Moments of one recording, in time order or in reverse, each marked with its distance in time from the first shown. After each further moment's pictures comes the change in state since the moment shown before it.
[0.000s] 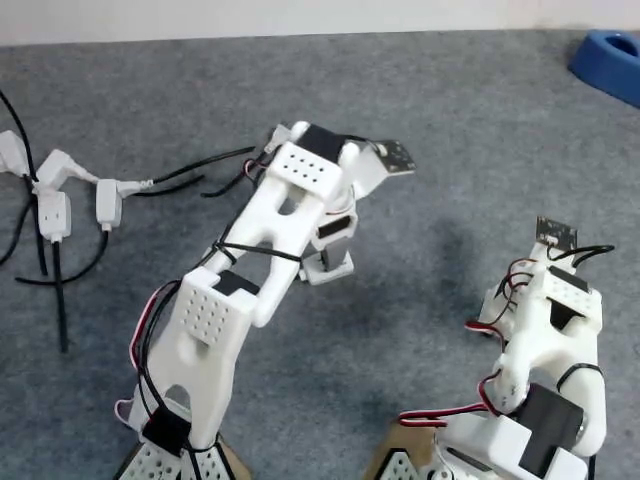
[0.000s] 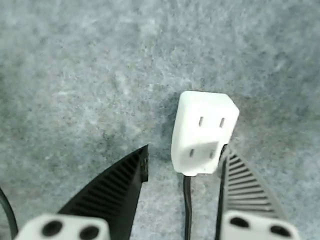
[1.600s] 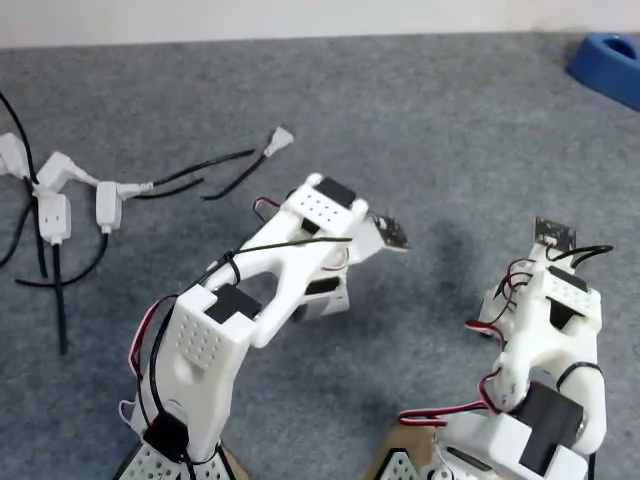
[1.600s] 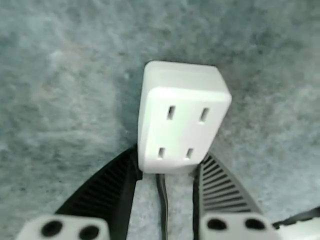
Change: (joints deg) left arm 7.3 -2.4 36.5 -5.4 -4.7; right arm 0.0 0.4 0.0 0.0 0.1
